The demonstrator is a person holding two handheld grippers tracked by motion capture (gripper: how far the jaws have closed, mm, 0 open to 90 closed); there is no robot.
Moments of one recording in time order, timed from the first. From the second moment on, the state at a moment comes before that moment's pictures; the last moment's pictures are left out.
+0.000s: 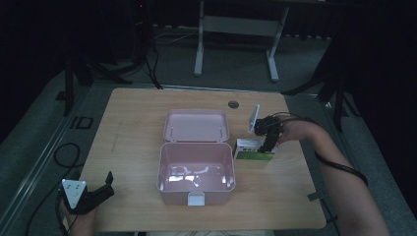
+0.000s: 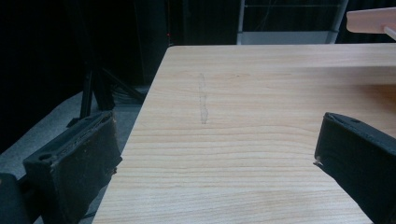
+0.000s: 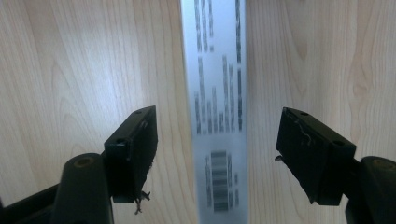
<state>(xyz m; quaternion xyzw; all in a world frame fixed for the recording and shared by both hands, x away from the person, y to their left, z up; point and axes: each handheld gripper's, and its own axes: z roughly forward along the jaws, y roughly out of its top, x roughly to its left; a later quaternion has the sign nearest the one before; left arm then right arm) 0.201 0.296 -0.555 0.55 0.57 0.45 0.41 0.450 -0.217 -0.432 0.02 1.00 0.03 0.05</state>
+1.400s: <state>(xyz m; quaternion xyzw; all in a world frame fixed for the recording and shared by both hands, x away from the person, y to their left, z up) 0.199 0.296 -0.555 0.55 0.57 0.44 0.42 0.462 -0.205 -0.470 0.00 1.00 0.03 0.01</state>
